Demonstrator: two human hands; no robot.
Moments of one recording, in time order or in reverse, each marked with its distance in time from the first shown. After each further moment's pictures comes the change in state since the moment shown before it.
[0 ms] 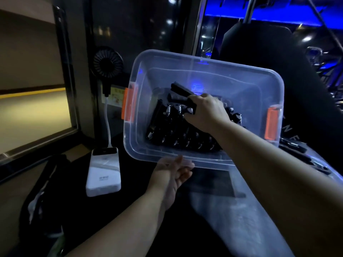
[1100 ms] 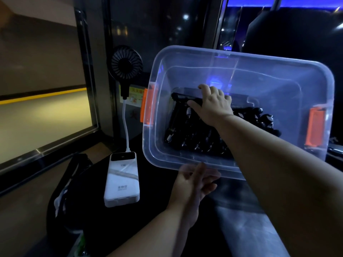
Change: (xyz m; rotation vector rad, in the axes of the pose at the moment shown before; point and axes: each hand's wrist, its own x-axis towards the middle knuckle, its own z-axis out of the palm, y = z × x) left_hand 0.005 -0.003 -0.006 0.041 -0.004 0.081; right_hand 0.072 -0.012 0.070 0.042 0.050 0.034
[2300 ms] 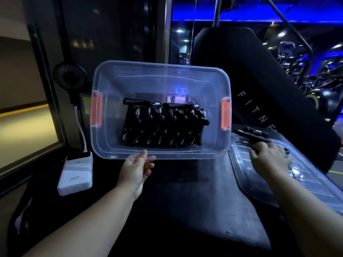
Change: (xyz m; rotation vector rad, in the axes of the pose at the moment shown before) left_hand -0.014 0.001 0.015 0.223 0.195 0.067; right_hand -0.242 0.253 -0.077 -0.188 -0.032 0.678
